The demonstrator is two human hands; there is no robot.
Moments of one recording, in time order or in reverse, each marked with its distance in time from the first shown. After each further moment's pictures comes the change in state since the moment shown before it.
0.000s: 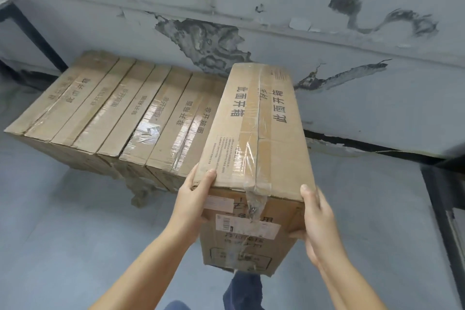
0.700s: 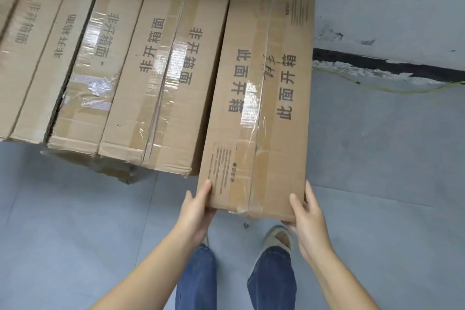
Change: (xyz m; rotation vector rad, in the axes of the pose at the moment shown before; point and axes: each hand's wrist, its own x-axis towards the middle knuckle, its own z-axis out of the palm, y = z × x) left_hand 0.283 -0.226 -0.037 -0.323 0.220 -0.586; right_hand 0.225 0.243 0.099 -0.001 0.017 0.384
